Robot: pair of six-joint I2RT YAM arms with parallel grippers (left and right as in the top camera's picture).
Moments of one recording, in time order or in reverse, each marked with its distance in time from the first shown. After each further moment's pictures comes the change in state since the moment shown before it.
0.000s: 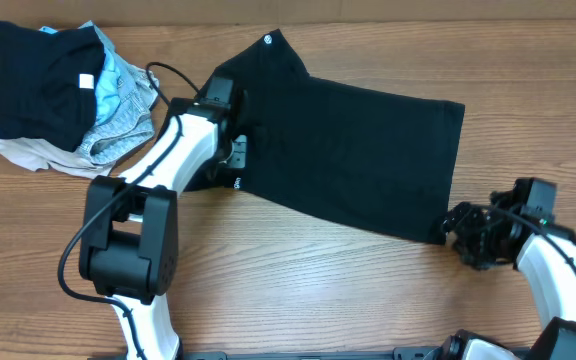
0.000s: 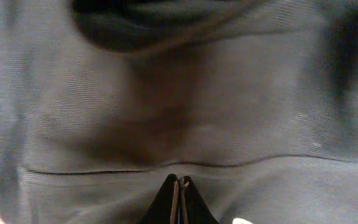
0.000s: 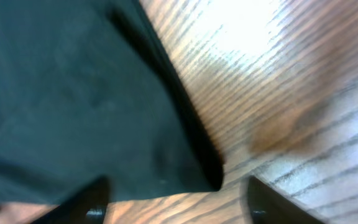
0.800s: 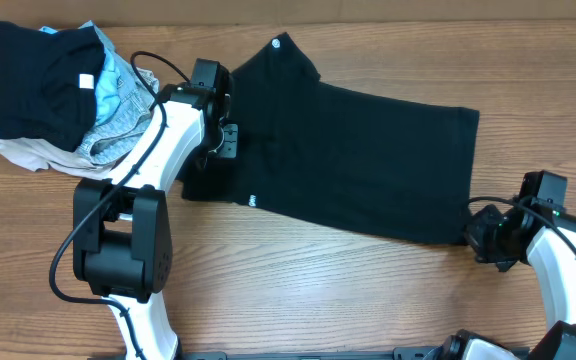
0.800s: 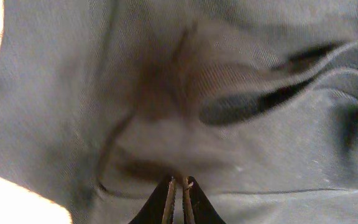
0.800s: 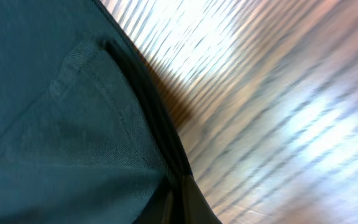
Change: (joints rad) left arm 0.030 0.000 0.103 -0.106 0.076 0.061; right arm -0.024 0.000 0.137 -0.190 0.246 0.070
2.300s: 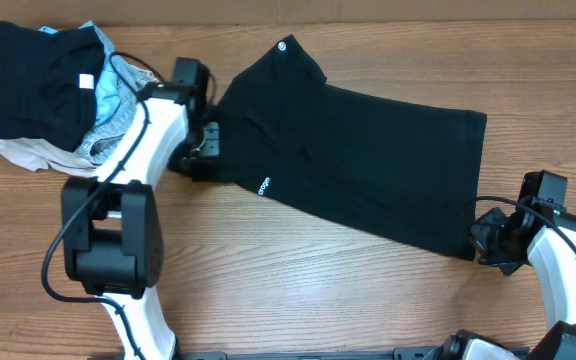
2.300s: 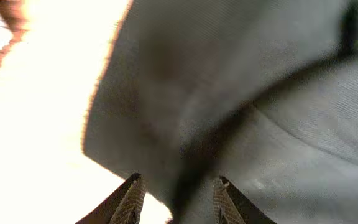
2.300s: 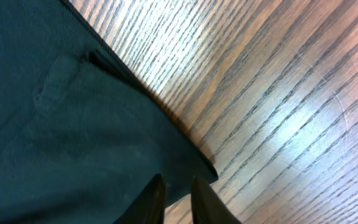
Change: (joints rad) left arm 0.094 0.008 -0.004 -0.009 -0.060 -0.039; right arm 0.000 0.000 0.002 -0.019 0.084 0.032
